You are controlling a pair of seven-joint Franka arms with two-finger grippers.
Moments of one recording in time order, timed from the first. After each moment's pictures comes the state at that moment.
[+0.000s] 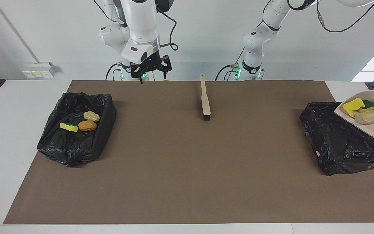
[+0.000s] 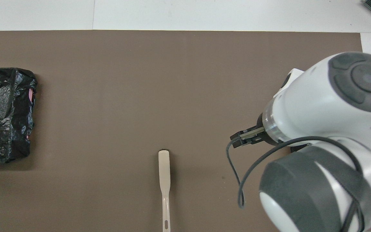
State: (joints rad) left arm 0.60 0.23 -0.02 -1.46 0.38 1.84 1.61; right arm 0.25 0.01 0.13 -1.58 0.02 1.51 0.11
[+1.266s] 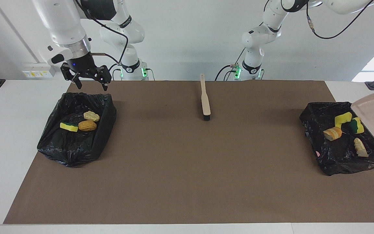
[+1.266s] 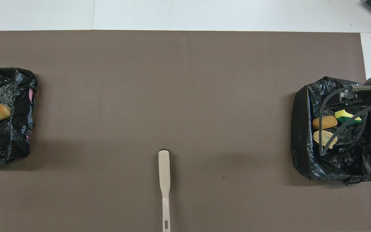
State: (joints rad) left arm 0.39 0.25 -0.05 -1.46 0.95 1.93 1.65; right arm -0.01 0.01 0.07 -1.55 -0.05 1.54 0.16
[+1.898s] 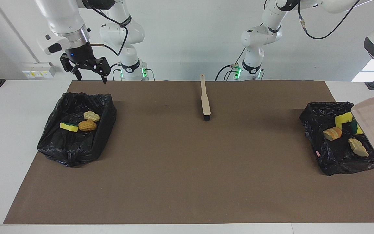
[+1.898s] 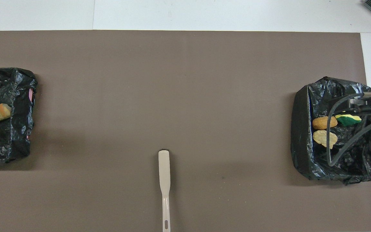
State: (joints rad) left arm 0.28 0.22 -0.05 -1.43 0.83 1.92 1.65; right arm -0.01 -0.04 0.07 -1.55 -0.04 1.49 0.16
